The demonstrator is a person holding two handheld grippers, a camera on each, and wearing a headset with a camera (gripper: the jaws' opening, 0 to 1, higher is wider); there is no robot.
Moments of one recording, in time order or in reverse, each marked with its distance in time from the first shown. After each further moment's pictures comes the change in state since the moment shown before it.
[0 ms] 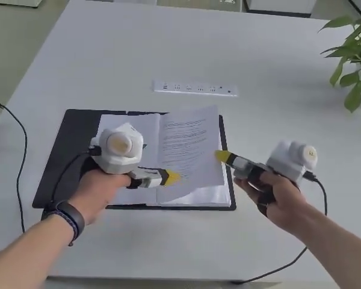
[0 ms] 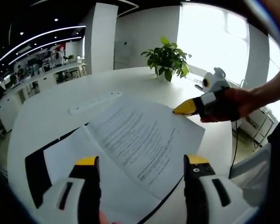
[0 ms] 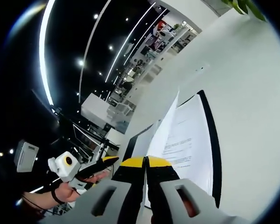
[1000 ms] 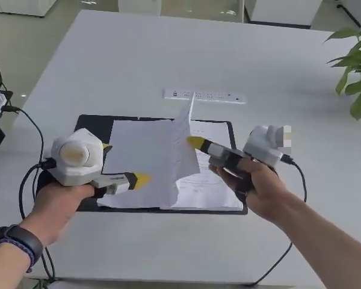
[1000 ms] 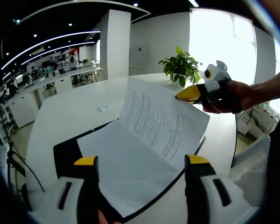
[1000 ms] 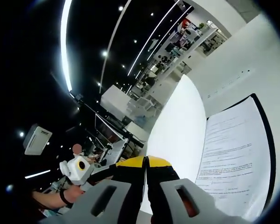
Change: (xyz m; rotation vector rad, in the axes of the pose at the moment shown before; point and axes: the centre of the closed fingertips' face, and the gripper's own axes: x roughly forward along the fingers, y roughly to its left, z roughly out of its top) left arm -0.096 0.040 -0.016 -0.016 -0.049 0.118; right arm 0.060 0.111 -0.023 -0.109 0.042 0.184
